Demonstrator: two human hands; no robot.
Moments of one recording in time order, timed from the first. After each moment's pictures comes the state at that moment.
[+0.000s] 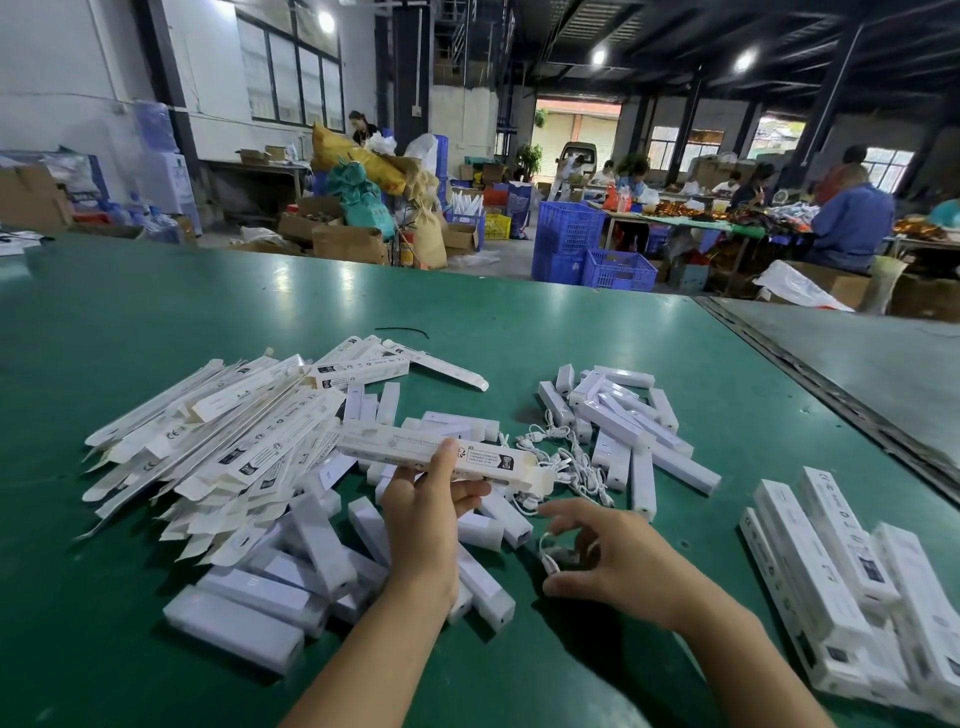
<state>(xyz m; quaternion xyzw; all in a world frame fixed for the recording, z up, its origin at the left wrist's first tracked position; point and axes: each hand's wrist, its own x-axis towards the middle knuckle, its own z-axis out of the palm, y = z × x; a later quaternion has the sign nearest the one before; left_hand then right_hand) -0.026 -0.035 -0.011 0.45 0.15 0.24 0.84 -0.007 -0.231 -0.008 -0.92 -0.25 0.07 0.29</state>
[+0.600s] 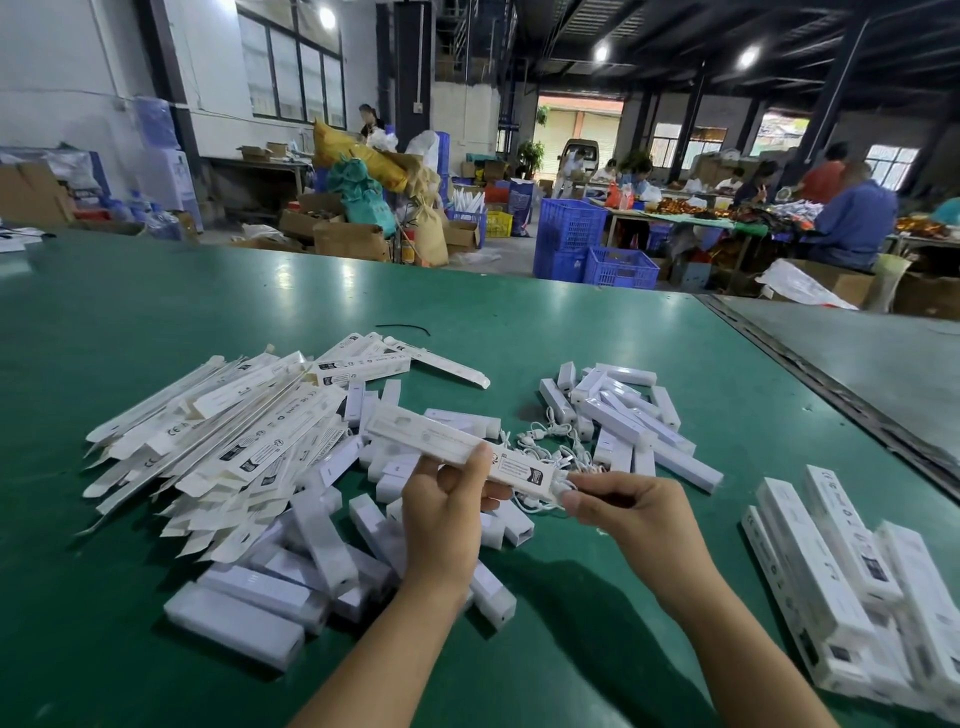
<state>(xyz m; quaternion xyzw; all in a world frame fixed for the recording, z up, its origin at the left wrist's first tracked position) -0.029 -0.044 -0.015 0.56 0.06 0.26 0.79 -0.013 -0.219 0.005 -0.76 -0.08 -0.01 0.64</state>
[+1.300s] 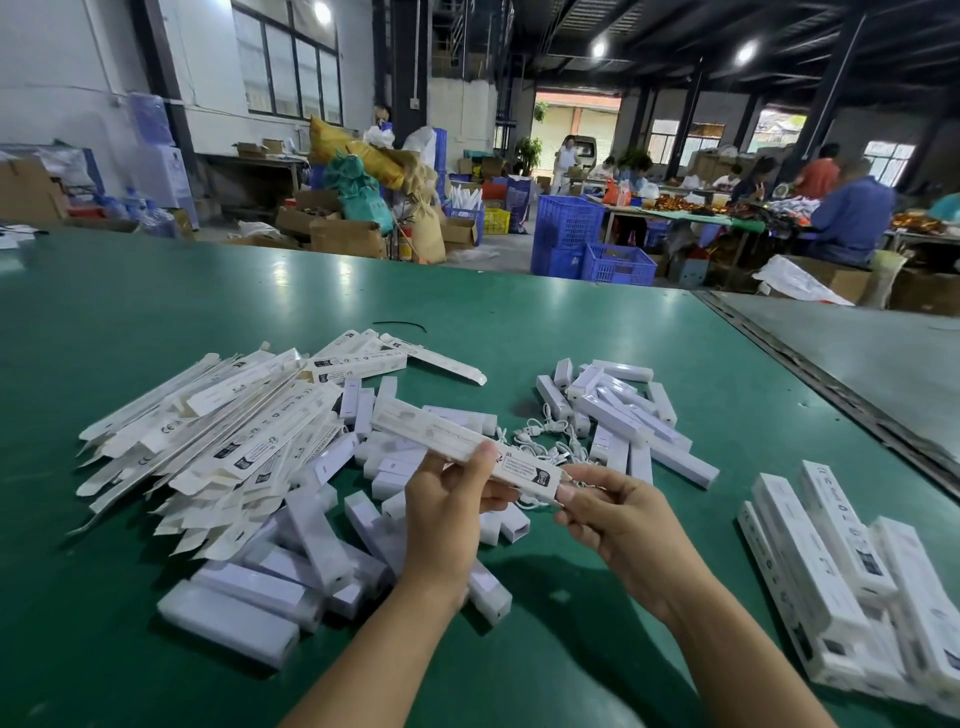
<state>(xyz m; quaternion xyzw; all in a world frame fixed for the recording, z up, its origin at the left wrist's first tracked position) -0.029 -0.046 -0.016 0.53 0.04 0.21 0.82 -0.015 -0.210 0.007 -0.59 -0.01 0.11 0.80</state>
